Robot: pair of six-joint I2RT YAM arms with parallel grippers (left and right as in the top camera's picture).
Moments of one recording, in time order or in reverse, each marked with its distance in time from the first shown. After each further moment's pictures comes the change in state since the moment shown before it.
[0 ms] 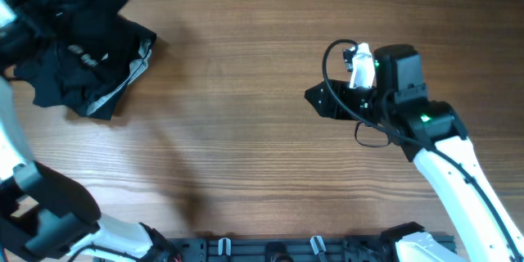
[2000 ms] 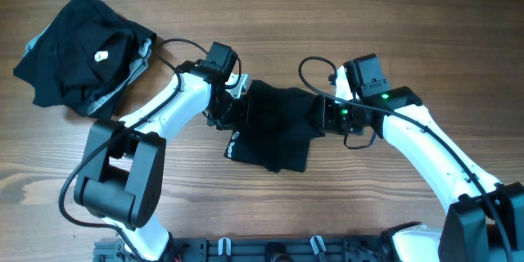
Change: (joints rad) left arm -0.997 0.092 -0.434 -0.170 -0.500 -0.031; right arm 0.003 0.269 -0.098 -0.043 0.158 -0.039
